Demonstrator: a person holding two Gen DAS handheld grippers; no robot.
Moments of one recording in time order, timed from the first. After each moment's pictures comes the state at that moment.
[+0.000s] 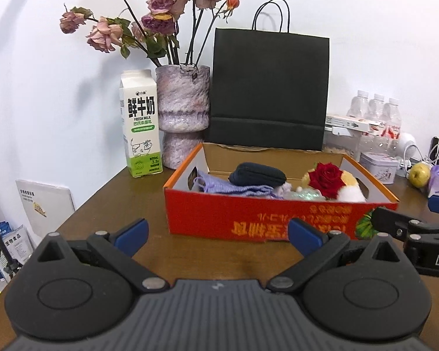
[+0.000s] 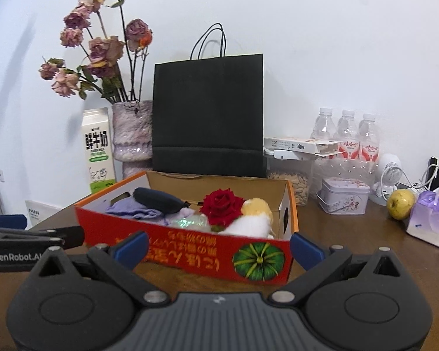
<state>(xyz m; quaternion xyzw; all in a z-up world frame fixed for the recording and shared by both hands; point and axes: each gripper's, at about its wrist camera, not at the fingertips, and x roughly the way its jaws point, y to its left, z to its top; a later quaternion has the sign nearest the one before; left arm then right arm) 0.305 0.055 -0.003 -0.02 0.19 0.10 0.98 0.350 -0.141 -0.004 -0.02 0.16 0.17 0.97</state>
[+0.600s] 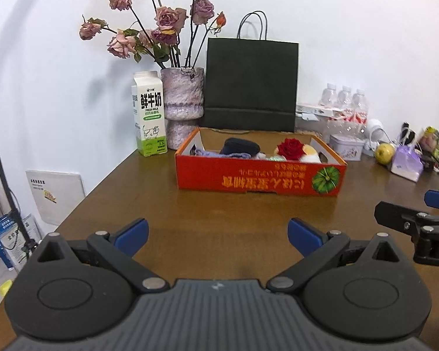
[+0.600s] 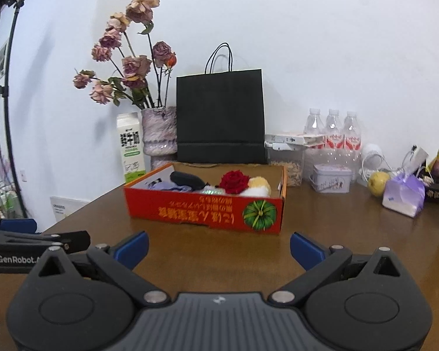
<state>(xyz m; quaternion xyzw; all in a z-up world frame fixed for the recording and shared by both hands) 0.169 0.030 0.015 -0.02 0.21 0.08 0.97 0.209 -0.184 0.014 0.00 0.17 0.19 0.97</state>
